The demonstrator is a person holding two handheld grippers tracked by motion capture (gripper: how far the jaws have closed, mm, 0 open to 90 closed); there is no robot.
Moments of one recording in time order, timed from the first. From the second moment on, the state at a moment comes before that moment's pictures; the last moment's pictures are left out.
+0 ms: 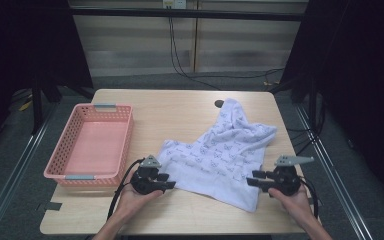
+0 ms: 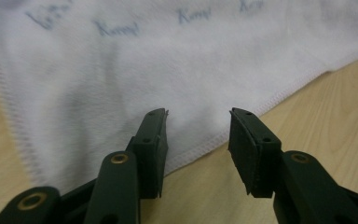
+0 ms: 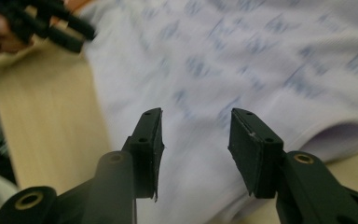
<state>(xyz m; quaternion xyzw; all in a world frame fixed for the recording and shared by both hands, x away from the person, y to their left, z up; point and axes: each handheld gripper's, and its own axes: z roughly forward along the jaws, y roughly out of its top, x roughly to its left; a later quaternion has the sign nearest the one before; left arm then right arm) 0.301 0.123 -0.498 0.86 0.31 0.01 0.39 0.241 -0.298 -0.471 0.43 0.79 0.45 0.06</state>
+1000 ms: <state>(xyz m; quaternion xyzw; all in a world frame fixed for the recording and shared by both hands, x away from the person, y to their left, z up) 0.278 0.161 -0.481 0.83 0.35 0.00 0.43 0.215 -0.278 -0.496 0.34 0.86 0.37 0.00</state>
